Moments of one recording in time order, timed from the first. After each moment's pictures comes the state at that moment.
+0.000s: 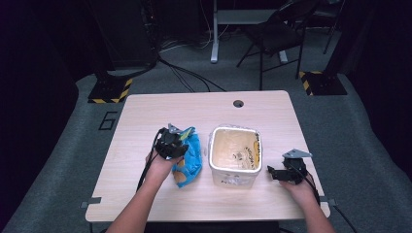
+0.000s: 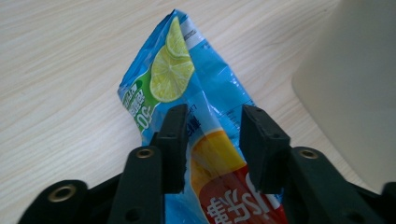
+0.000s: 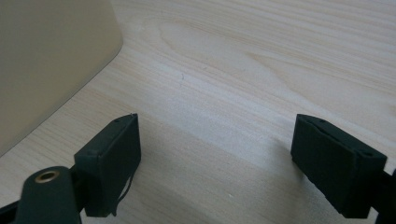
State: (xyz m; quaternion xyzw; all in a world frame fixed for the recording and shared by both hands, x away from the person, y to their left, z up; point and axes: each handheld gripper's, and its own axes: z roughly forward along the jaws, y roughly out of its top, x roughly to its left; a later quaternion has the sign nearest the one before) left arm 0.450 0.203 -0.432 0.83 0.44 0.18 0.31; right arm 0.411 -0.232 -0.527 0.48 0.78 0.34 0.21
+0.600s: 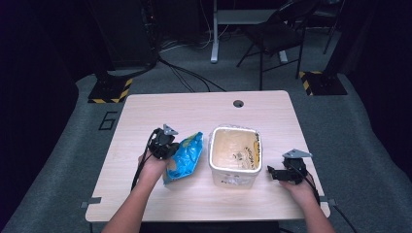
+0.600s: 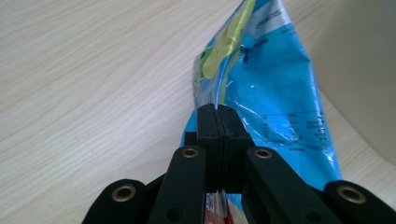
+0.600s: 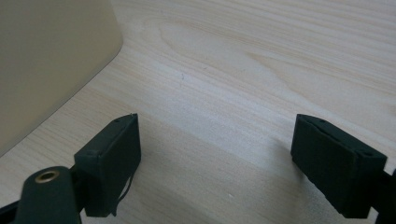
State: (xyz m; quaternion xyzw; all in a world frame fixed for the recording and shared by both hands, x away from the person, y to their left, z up) left arm 0.445 0.217 -0.424 0.83 0.42 0.19 0.30; right arm 0.411 -0.232 -0.527 0.48 0.78 0.34 0.21
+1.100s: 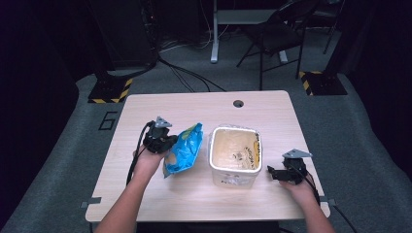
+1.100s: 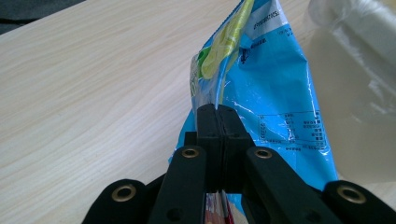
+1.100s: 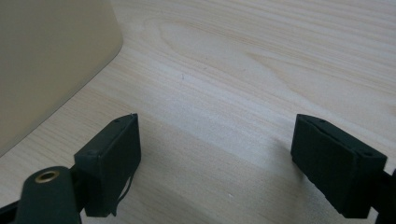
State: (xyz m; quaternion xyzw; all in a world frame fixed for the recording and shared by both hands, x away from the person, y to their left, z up) left arm 0.444 0.226 -0.389 0.82 0.42 0.18 0.35; right arm 0.411 -0.232 -0.527 0.48 0.78 0.34 0.21
